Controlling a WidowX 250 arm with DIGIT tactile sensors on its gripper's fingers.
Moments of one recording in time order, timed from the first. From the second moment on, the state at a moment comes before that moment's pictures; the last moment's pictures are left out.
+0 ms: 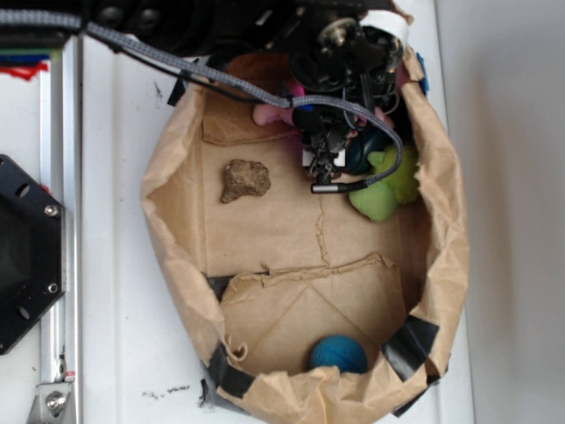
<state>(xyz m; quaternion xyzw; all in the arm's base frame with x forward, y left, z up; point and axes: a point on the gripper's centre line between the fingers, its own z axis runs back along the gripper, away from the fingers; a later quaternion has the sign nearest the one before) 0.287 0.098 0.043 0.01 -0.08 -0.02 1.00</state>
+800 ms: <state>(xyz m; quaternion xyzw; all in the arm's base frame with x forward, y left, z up) 0.282 0.093 0.048 0.01 -0.08 -0.02 1.00</state>
